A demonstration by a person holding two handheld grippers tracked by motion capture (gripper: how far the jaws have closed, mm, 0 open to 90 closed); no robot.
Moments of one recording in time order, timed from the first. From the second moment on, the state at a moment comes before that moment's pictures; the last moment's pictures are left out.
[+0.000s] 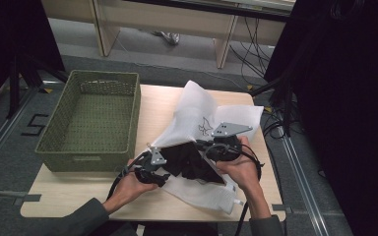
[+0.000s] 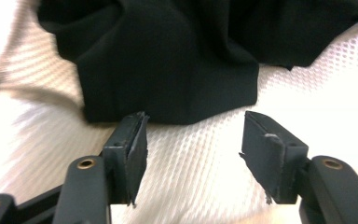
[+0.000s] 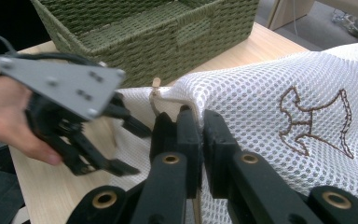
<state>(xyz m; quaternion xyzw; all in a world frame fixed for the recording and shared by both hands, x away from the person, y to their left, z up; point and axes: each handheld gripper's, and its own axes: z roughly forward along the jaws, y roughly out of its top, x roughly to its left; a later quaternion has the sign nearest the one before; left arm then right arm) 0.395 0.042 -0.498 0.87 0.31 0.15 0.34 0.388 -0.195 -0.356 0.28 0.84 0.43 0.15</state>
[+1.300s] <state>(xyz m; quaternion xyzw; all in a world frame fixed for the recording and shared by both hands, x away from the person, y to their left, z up) 0.385 0.004 -0.499 0.86 0.28 0.13 0.41 0.389 -0.198 -0.358 0.29 0.84 0.43 0.15</state>
